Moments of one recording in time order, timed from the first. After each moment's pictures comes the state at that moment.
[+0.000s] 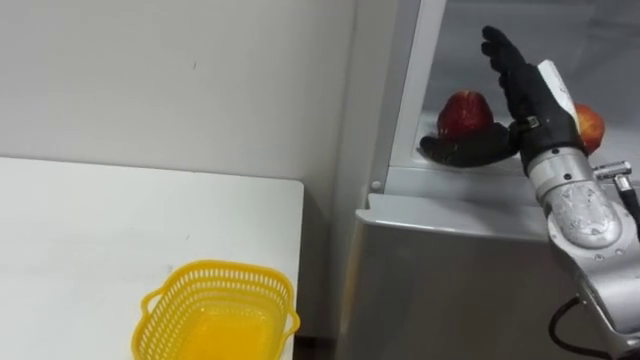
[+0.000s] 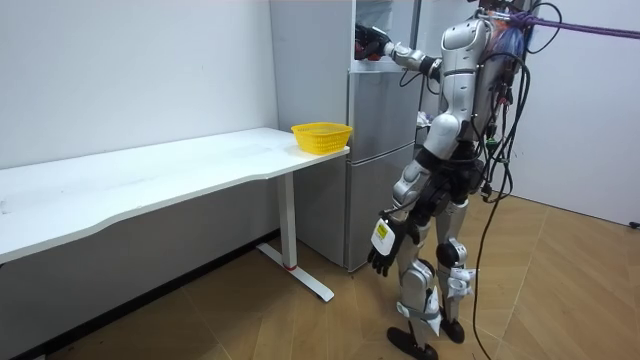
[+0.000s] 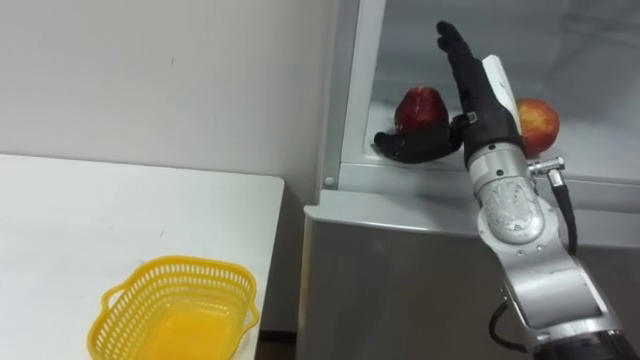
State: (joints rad) left arm 0.17 0.28 0.00 0.96 0.43 0.17 -0.19; right arm -0.81 -0.50 0.09 0.40 0.03 0.05 -0.15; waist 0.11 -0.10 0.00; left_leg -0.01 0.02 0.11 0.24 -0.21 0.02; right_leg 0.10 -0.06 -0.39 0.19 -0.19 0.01
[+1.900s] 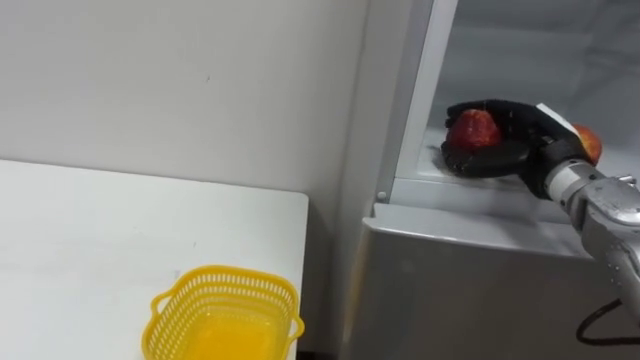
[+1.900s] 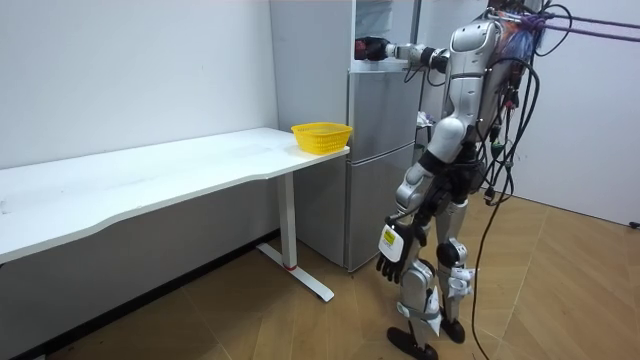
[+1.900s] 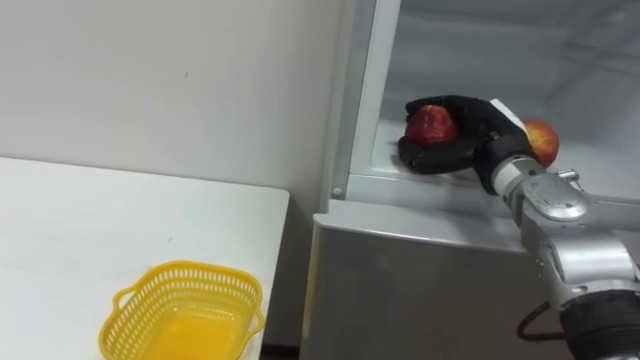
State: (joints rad) left arm 0.15 0.28 0.02 0.99 0.43 0.29 -0.24; right arm -0.94 -0.56 0.03 0.78 0.23 0.11 0.19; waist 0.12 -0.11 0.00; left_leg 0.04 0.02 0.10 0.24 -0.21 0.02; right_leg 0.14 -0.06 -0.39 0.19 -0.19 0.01
